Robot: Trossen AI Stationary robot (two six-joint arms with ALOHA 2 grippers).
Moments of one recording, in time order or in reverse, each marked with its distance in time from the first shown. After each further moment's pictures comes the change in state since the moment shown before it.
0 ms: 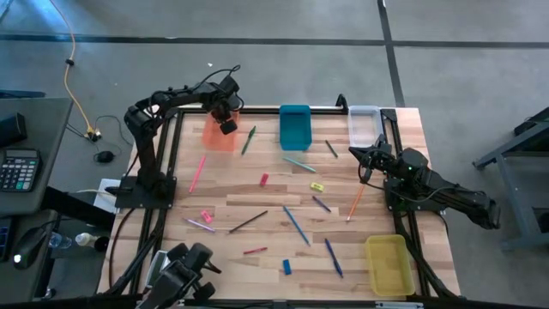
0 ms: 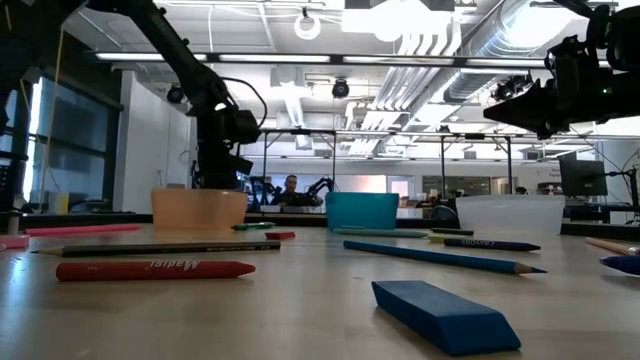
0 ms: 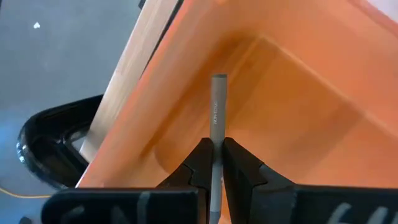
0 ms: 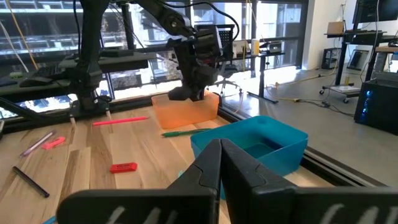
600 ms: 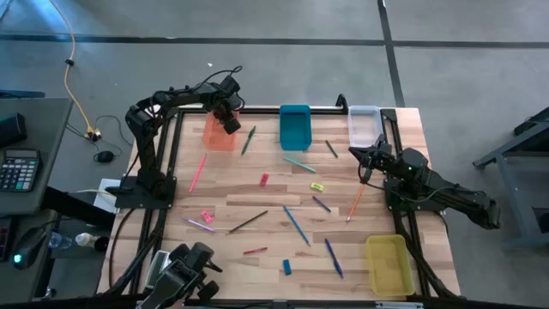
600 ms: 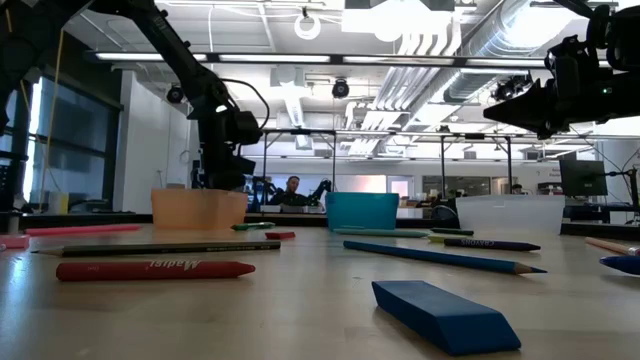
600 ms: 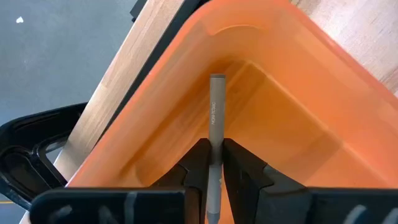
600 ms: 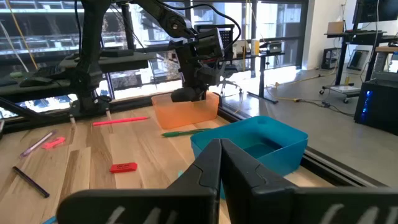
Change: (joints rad) left arm 0.001 0.012 0.000 0.032 0.058 -0.086; right arm 0.000 0.000 0.000 0.000 0.000 0.000
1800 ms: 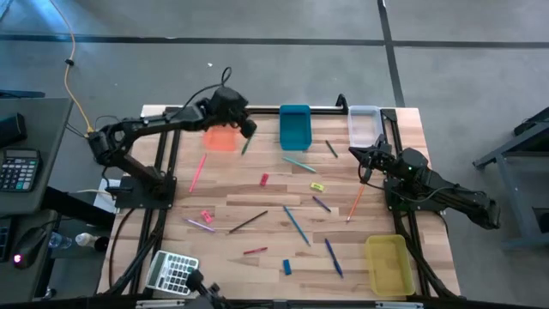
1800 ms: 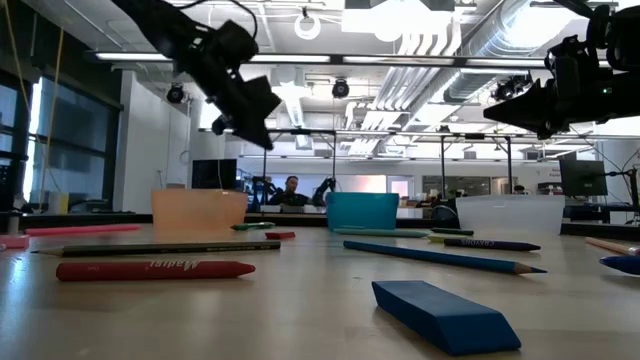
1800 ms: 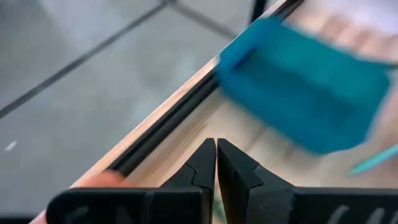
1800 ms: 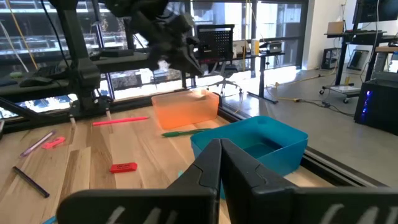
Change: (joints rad) left arm -0.297 -0.443 -0.307 0.551 0.013 -0.341; right arm 0.000 0.000 0.000 0.000 0.000 0.000
